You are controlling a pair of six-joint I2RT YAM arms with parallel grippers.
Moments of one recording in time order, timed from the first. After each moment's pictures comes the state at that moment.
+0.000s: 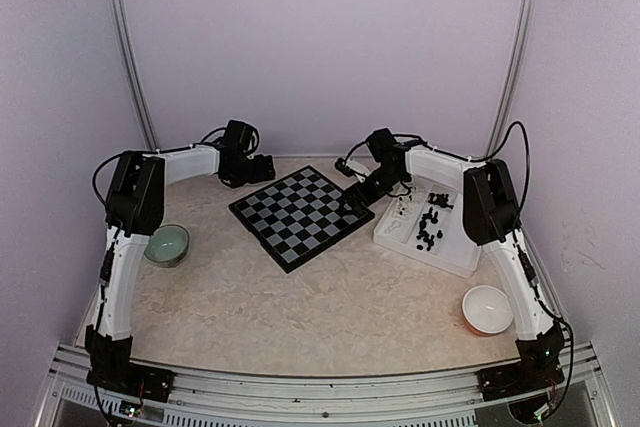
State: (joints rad) left arm -0.35 2.42 1.97 -0.33 -0.03 -0.40; right arm 0.47 2.56 2.25 -0.74 -0.42 -0.27
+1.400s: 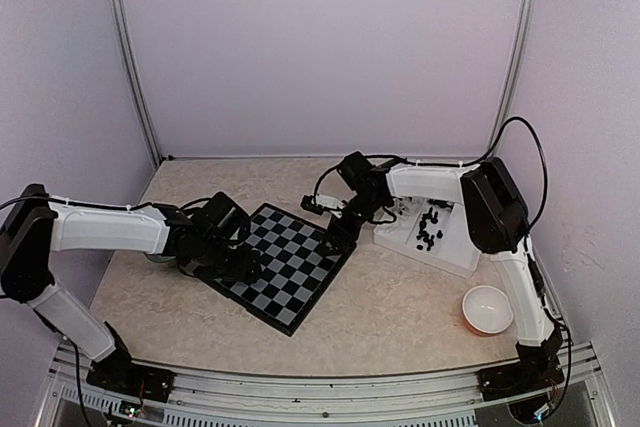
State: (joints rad) left arm -0.72 1.56 0.87 -0.43 -0.08 -0.58; right arm 0.67 2.37 1.89 -0.66 -0.48 -0.51
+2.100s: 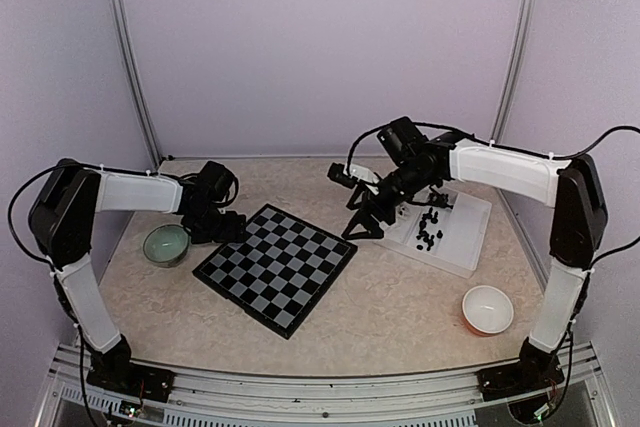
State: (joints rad) left arm -0.46 1.80 1.12 -0.44 -0.15 -0.44; right arm 0.65 1.89 1.59 -0.68 -0.55 -0.56
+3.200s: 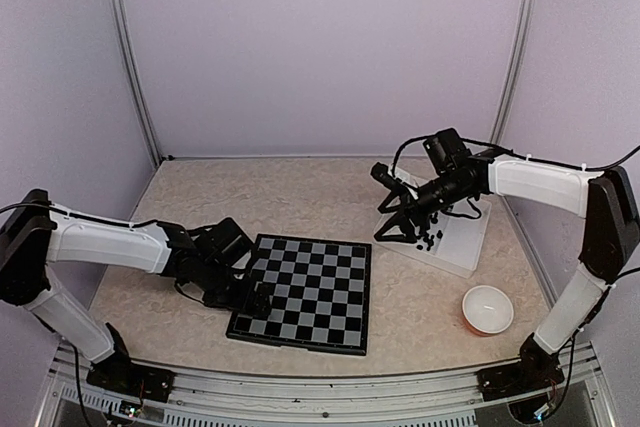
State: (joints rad) left arm -0.85 1.52 0.77 -0.47 0.08 -0.60; right arm 0.48 1.65 1.24 -0.53 -0.73 -0.57
